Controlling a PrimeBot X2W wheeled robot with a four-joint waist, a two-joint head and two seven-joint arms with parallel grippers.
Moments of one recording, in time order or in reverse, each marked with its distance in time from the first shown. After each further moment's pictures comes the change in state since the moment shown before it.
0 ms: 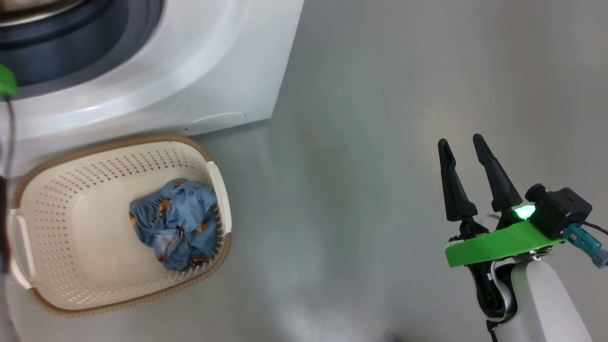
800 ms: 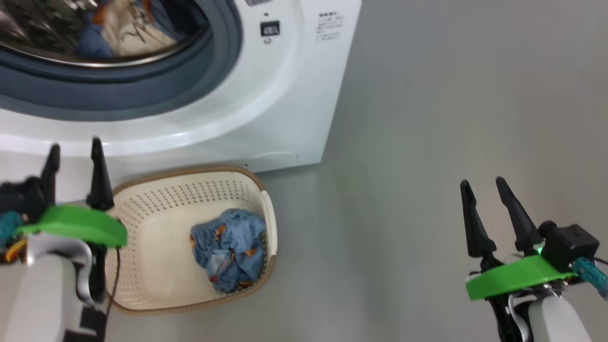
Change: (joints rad) left arm 0.528 -0.168 0.081 -0.271 0.090 0.000 0.000; right arm 0.109 -0.007 -0.088 0.026 -0.100 0.000 0.000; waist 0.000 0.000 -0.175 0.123
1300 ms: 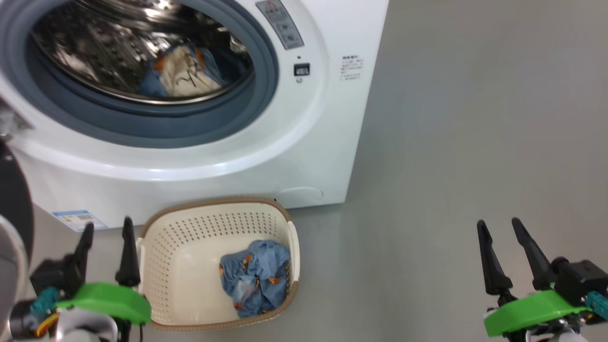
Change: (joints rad) left arm 0.274 -0.050 0.008 -0.114 0.034 0.000 0.000; right arm 0.122 -0.041 -0.029 0.009 0.000 0.000 0.000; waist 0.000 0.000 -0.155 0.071
